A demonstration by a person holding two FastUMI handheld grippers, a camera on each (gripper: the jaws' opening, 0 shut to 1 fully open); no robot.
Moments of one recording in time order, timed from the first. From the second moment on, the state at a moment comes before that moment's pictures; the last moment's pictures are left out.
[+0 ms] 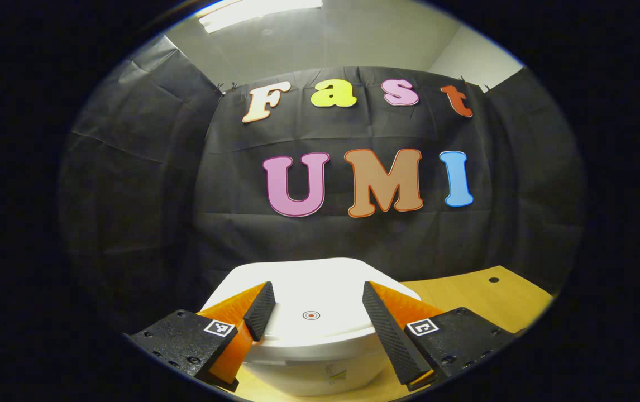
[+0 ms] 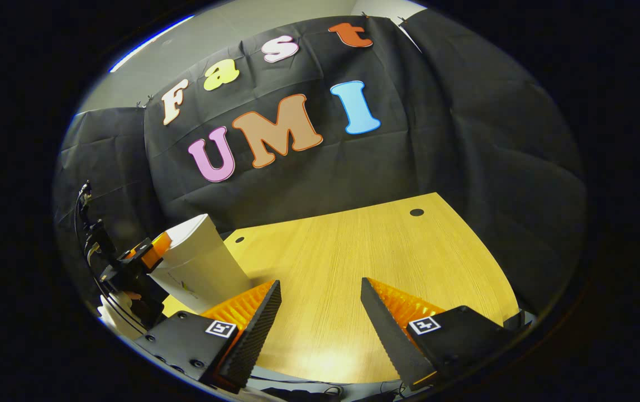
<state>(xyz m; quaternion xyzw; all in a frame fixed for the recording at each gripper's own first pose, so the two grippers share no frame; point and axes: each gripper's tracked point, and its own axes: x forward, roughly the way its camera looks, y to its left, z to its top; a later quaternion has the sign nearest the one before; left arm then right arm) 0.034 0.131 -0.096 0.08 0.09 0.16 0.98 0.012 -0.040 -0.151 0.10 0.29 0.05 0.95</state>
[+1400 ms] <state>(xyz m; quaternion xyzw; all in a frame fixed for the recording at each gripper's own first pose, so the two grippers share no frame) 0.015 -0.014 -0.051 -0.05 0.06 -0.01 1.00 -0.002 0.008 -0.085 0.09 0.13 -0.02 0.99</state>
